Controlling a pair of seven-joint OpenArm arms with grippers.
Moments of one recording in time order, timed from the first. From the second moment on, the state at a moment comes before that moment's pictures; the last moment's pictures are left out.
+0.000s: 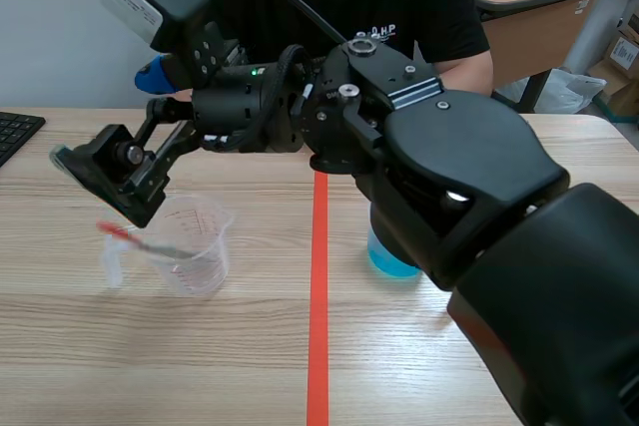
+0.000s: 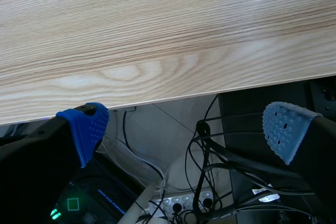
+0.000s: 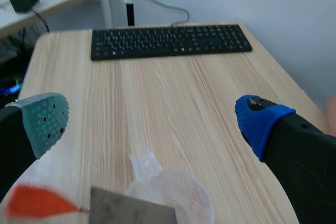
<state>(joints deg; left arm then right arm) 67.9 -23.7 -18.7 99.0 -14.5 -9.4 -7.9 20.8 -2.1 -32.3 75.6 9.8 45.3 -7.2</state>
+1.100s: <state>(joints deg) 67.9 -23.7 -18.7 99.0 -15.2 -8.4 -7.1 -18.4 40.9 -8.5 120.8 27.6 32.4 -4.4</state>
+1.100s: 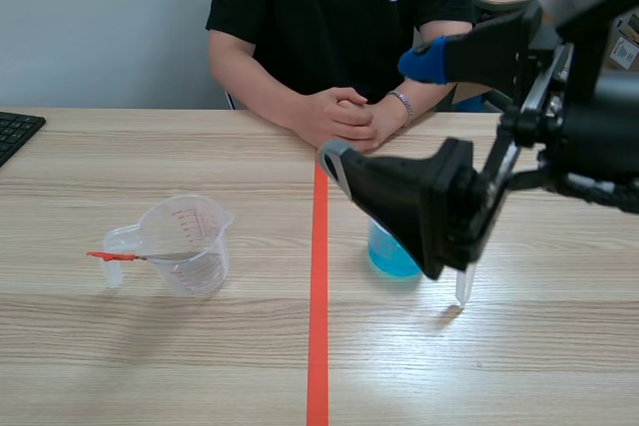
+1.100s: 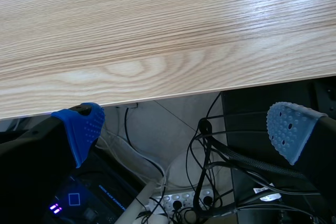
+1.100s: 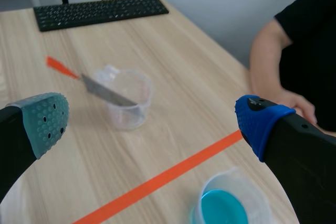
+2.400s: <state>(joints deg) 69.0 -43.2 -24.8 125.9 -22.1 -18.5 -12.6 -49.6 47.7 11.7 128.8 27.5 30.4 3.9</state>
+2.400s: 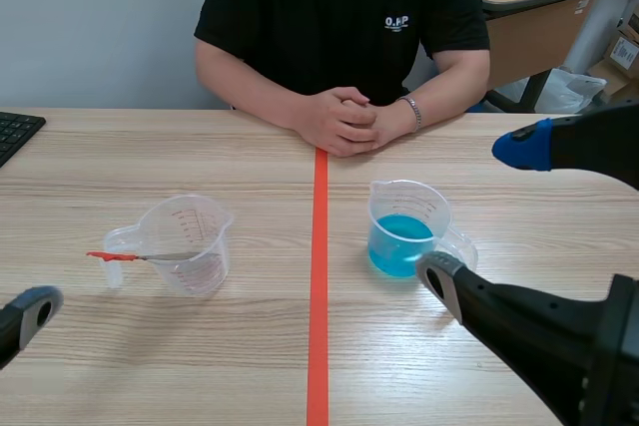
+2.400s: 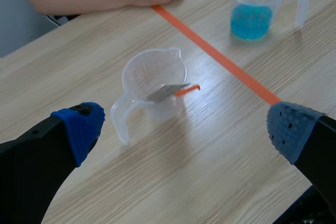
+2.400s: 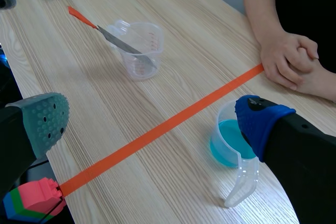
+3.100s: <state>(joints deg) 52.2 -50.1 -15.5 125.9 -24.9 -18.9 -12.3 -49.6 47.7 11.7 128.8 27.5 29.6 3.9</state>
